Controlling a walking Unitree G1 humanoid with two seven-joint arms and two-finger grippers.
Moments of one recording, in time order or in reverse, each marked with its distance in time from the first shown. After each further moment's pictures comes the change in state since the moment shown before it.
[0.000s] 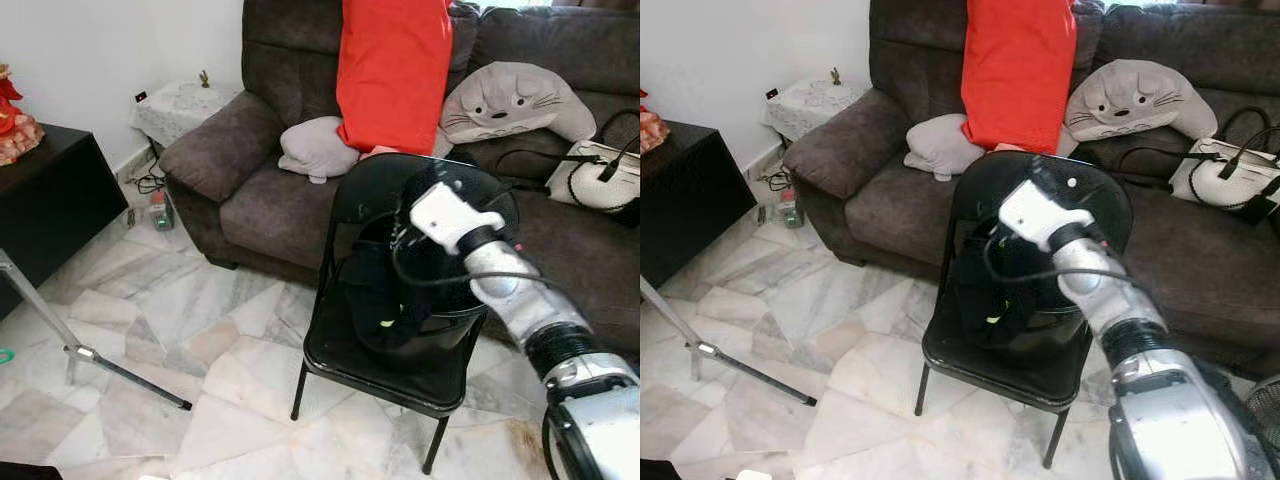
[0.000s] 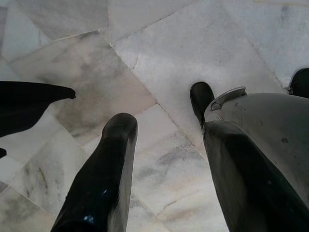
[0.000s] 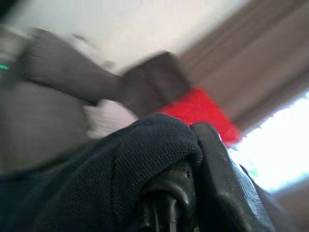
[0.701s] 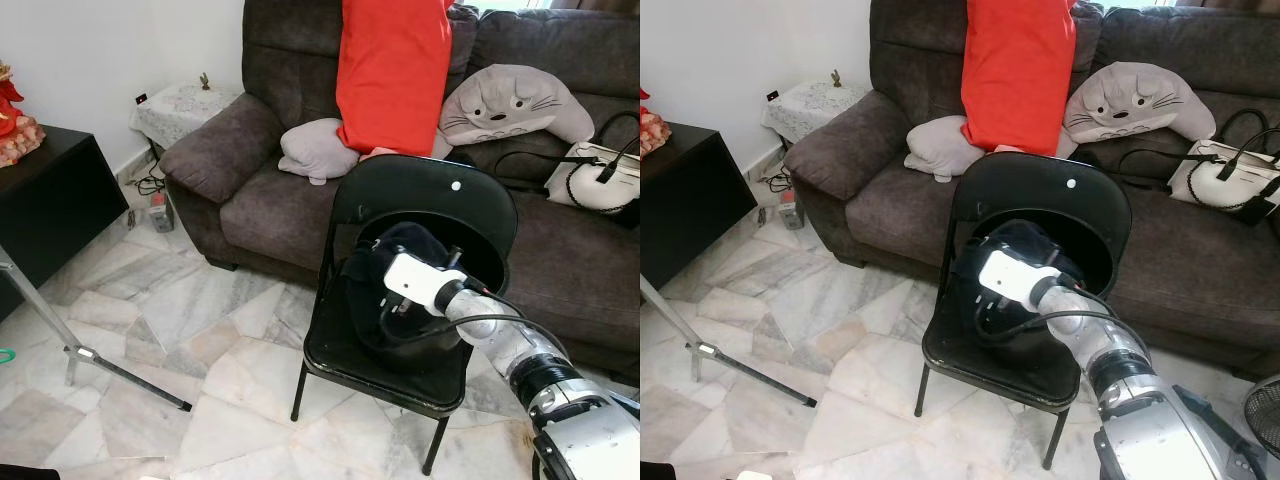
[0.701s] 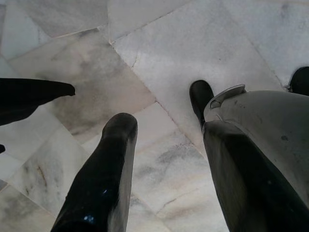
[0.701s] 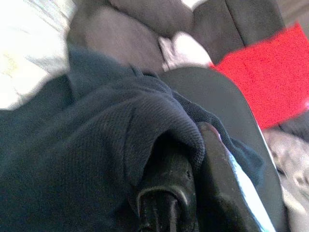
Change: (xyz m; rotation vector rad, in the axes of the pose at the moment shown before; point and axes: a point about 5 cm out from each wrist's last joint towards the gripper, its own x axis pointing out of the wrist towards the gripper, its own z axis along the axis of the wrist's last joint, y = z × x) left arm 0.000 0.000 -0.001 -0.002 0.011 -0.001; right arm -0.023 0.043 -0.043 -0.013 0.311 0.234
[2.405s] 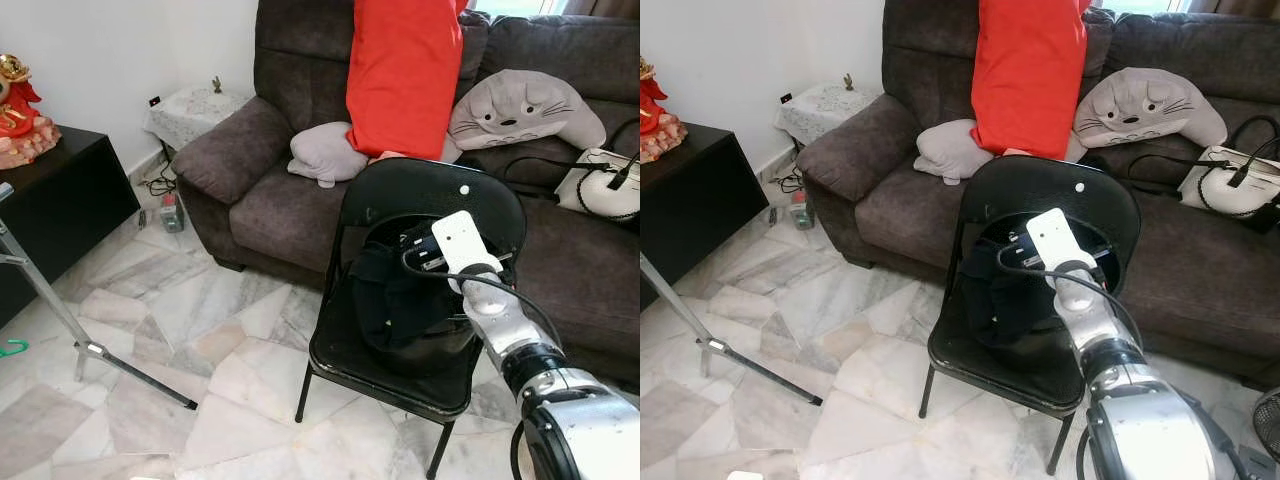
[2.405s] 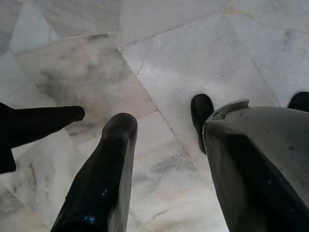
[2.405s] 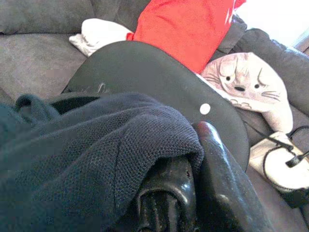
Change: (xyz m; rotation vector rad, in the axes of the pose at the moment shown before) left arm -0.002 0.004 -0.002 -0.074 -0.052 0.026; right arm 0.000 -0.019 -0.011 0.467 0.145 -0.344
